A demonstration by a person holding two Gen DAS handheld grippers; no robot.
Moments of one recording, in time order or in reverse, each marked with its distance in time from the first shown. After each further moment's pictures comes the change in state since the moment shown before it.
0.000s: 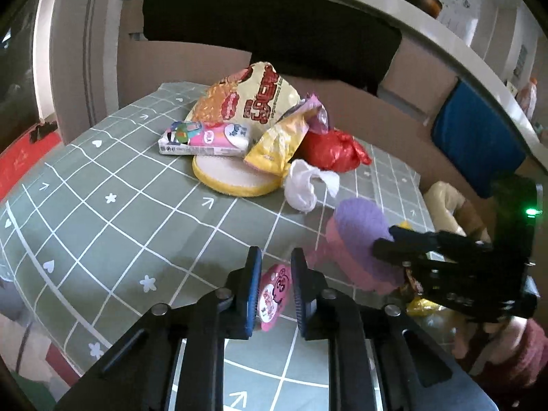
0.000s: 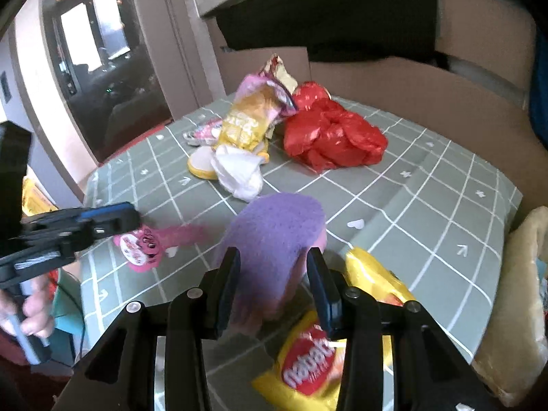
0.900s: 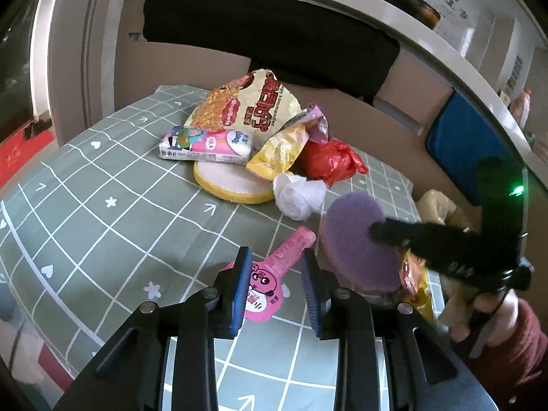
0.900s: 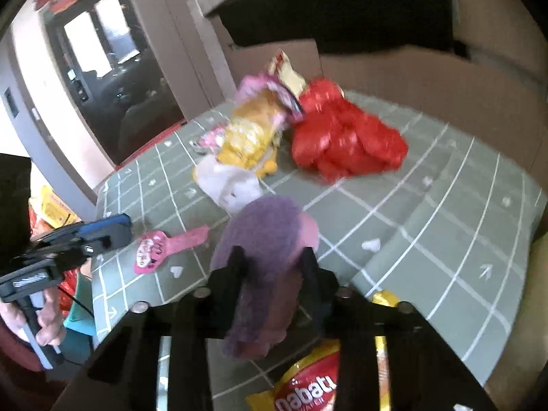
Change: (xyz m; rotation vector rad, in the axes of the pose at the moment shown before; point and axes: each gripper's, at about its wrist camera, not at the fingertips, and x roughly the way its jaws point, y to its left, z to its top) left arm -0.003 0.008 0.000 -0.008 -0.012 -0.045; right arm 0.007 -0.010 0.019 0.006 -0.002 0.093
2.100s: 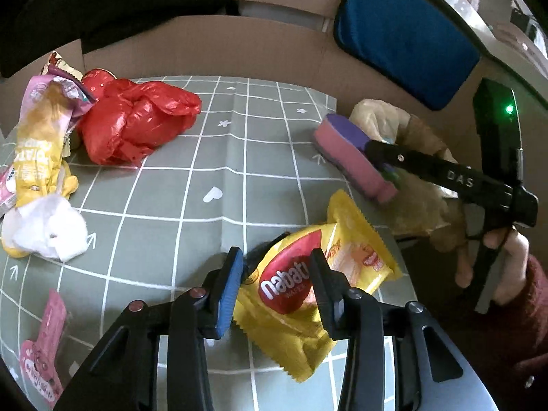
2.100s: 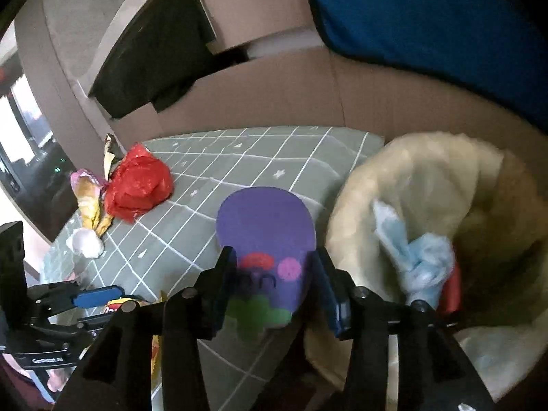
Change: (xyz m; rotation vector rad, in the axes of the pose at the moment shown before) left arm 0.126 -0.154 0.001 0.331 0.251 -0.158; right arm -0.089 -0.179 -0.052 0.342 -0.159 -0.266
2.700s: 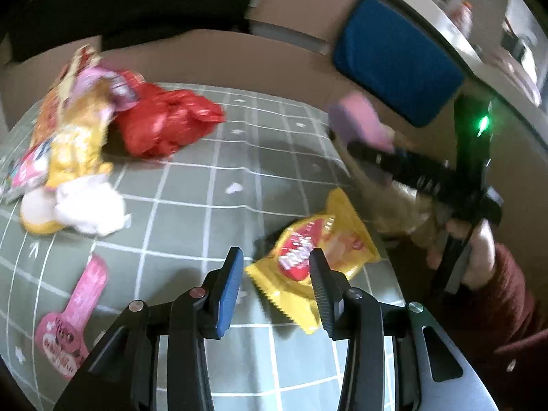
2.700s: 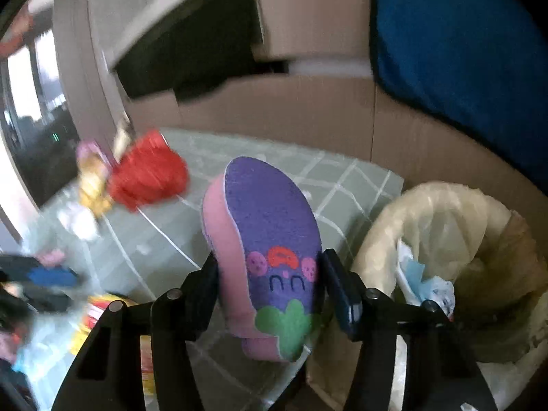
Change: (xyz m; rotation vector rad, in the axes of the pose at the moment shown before) left arm -0.044 0.021 -0.013 -0.011 -0.042 -0.075; right arm -0.007 0.034 0.004 -0.186 -0.073 -0.029
